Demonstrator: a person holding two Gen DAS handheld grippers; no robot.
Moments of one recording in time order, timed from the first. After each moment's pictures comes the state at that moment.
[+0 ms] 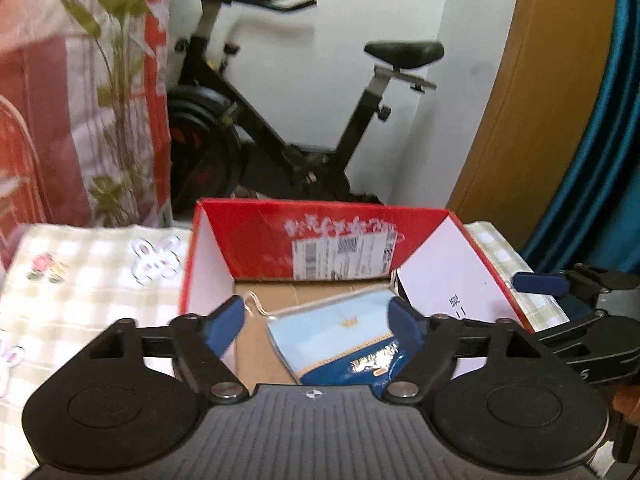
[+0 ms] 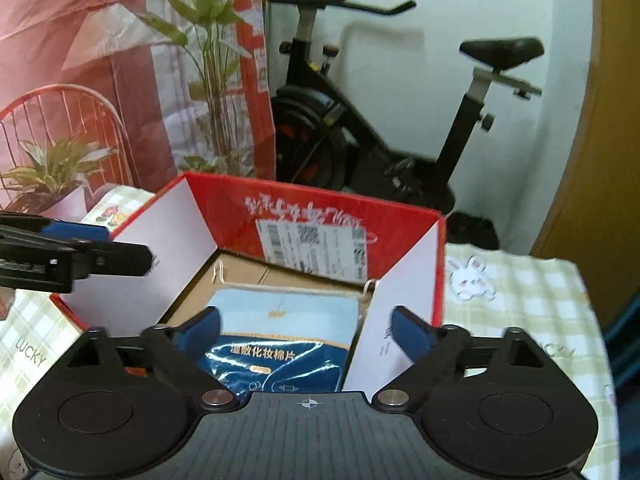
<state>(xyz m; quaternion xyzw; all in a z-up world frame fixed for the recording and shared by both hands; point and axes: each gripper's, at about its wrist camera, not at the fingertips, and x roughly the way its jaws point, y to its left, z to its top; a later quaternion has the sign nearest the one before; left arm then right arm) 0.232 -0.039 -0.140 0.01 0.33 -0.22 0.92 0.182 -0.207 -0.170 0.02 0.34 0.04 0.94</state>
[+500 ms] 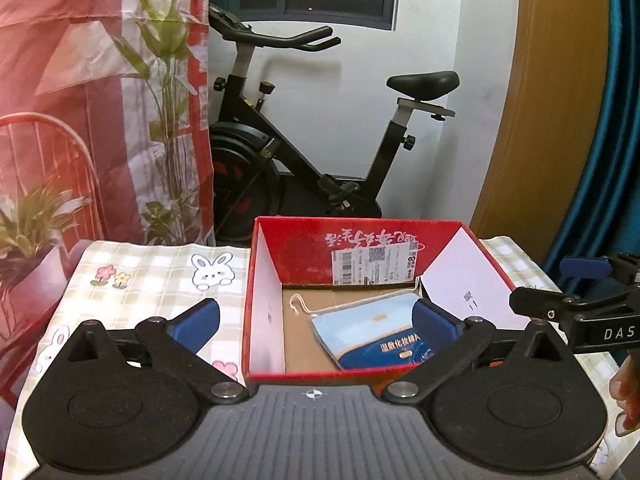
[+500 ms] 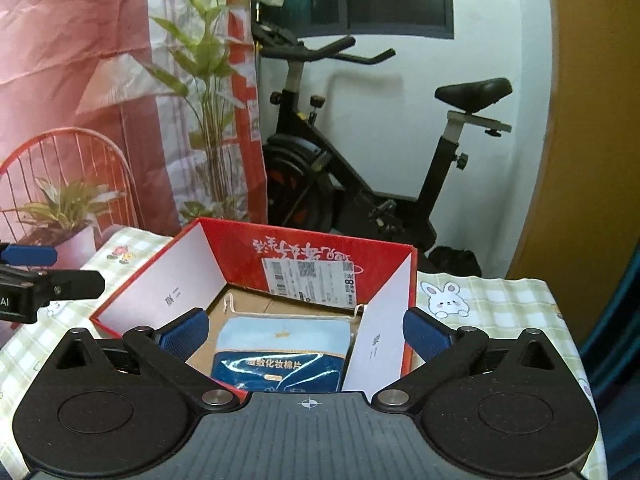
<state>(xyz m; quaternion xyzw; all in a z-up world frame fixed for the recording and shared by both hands) 0.170 -0.014 -0.116 0.03 0.29 -0.16 0.94 0.119 -0.202 -0.138 0.04 0.27 0.02 0.96</state>
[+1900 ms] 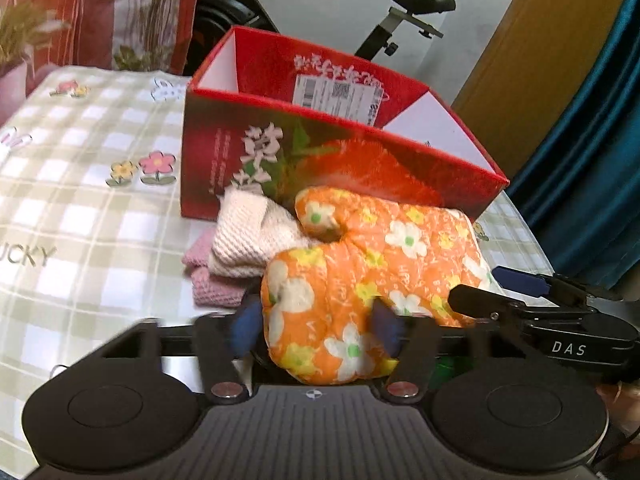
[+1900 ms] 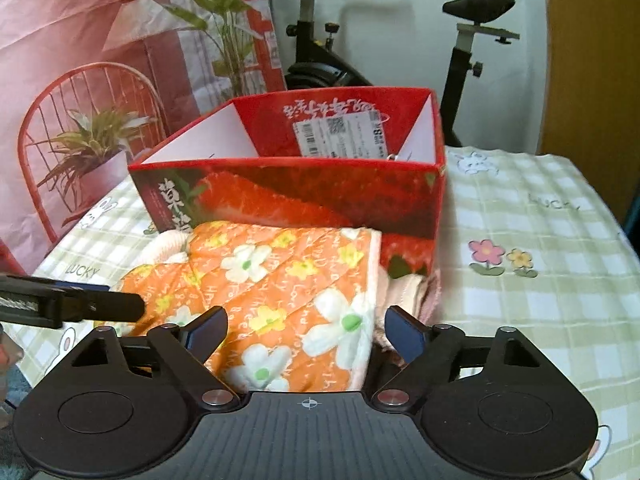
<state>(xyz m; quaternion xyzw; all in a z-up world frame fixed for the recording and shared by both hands) 0.107 -0.008 -0.237 -0.07 0.42 -0.21 0.88 0.034 -0.187 -0.246 0.09 0.35 0.07 0.93</state>
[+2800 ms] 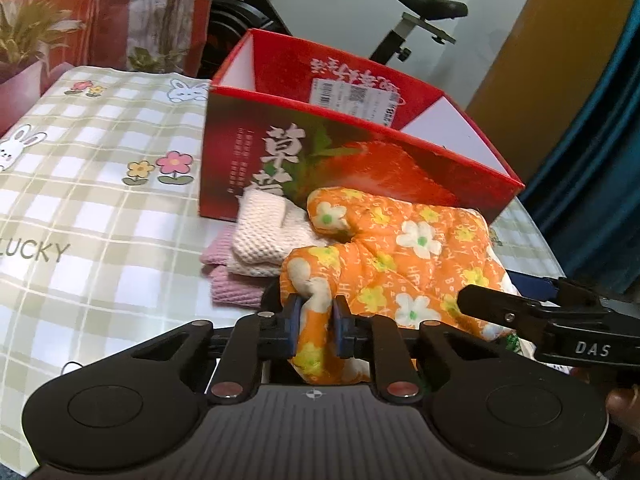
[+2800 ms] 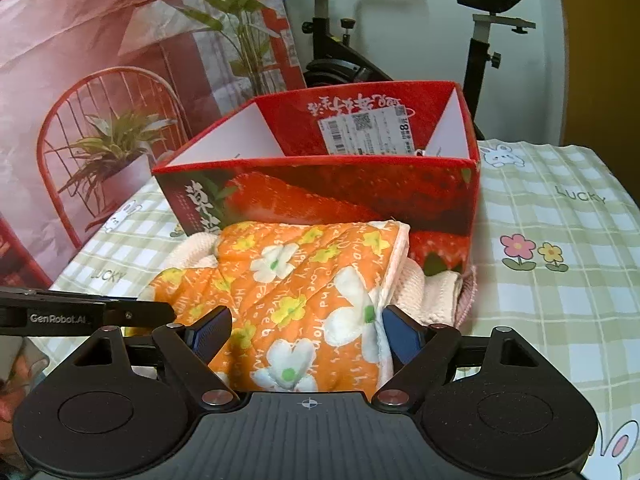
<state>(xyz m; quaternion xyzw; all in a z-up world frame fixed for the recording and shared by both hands) 0.104 -0.004 -0.237 -0.07 0.42 -0.19 0.89 0.037 -0.180 -0.242 0.11 0.35 0.10 0.92</state>
